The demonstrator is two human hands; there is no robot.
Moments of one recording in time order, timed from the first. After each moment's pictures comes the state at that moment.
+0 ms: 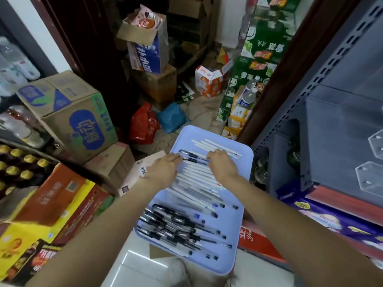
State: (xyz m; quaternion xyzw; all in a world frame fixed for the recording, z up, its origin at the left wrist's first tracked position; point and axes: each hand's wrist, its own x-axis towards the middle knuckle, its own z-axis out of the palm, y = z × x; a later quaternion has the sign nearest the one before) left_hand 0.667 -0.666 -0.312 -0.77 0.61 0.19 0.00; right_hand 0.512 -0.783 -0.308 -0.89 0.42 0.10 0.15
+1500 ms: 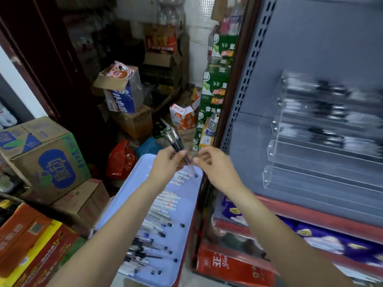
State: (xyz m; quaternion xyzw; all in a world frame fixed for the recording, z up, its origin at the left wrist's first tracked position) left_hand 0.508 -0.725 -0.174 -0.65 0.38 0.37 -0.54; right_hand 0.375 -0.777 -0.152 -0.81 0.44 -0.21 0.34
